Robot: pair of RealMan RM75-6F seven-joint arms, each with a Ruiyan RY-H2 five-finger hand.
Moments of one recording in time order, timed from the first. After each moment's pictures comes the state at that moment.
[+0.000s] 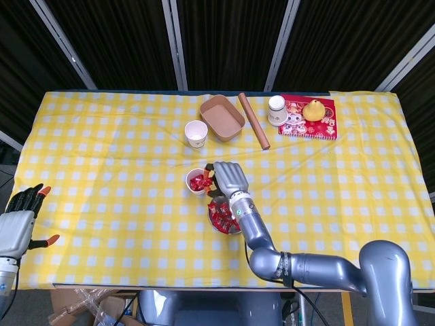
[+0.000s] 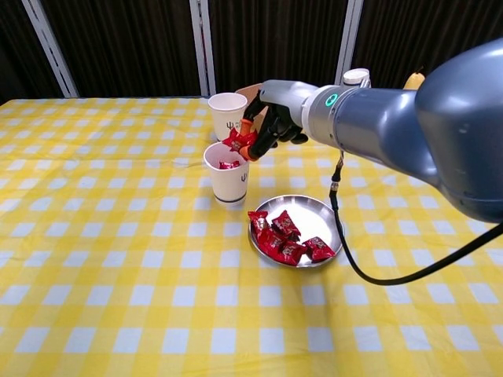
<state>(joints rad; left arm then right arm) -0.16 -1.11 -0.05 -1.70 1.33 1.32 0.15 1.06 -1.75 0.45 -1.50 -0.44 0.99 -0.56</state>
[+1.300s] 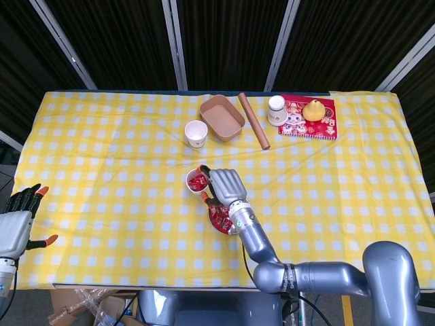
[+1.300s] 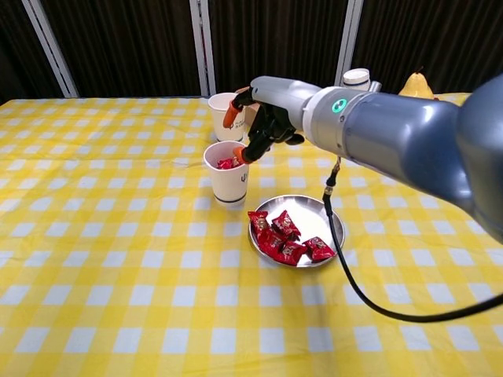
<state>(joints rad) -0.15 -1.10 -0.05 -1.71 1.33 1.33 0.13 1.02 -1.71 0.37 -1.66 -0.55 1.10 -0.53</state>
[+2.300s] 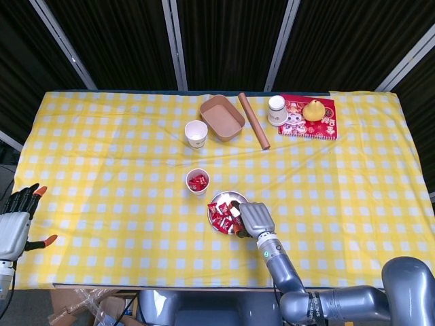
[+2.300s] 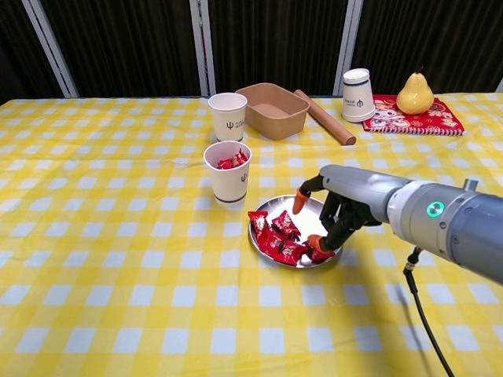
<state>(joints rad) -0.14 -1.10 -0.04 -1.71 1.36 1.37 0.11 0.84 -1.68 0.14 -1.78 -0.58 1.19 -0.56</state>
